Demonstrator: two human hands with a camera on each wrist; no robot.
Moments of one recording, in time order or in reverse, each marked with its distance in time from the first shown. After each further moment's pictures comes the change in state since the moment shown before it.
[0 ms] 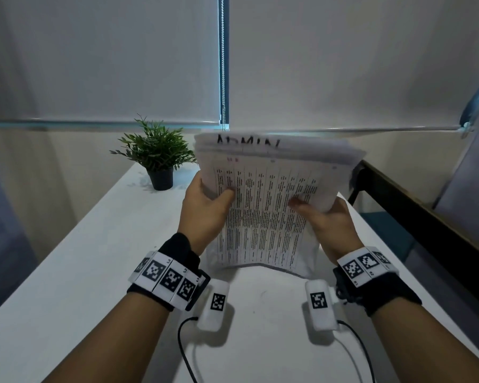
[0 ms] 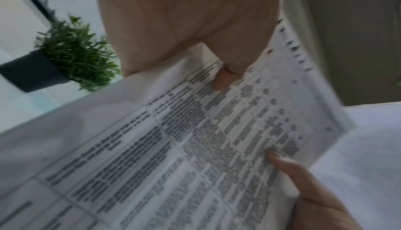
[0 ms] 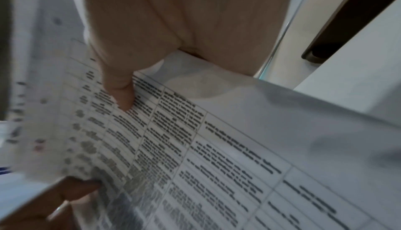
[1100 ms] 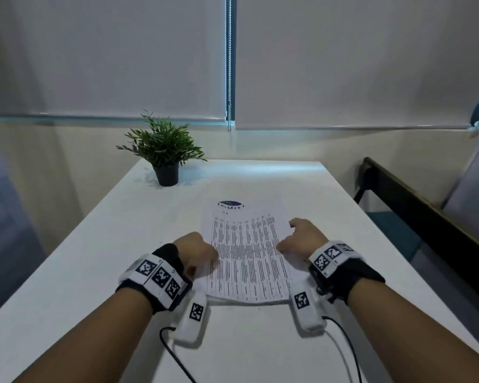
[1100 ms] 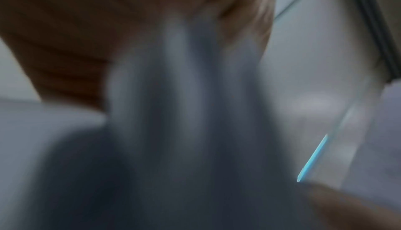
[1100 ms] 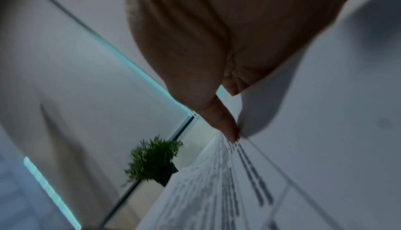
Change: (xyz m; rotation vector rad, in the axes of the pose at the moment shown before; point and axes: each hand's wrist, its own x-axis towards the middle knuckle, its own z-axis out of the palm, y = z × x) left_hand -0.002 -0.053 -0.041 0.733 -0.493 -0.623; right_hand 0.013 0.034 0.034 -0.873 -0.319 0.608
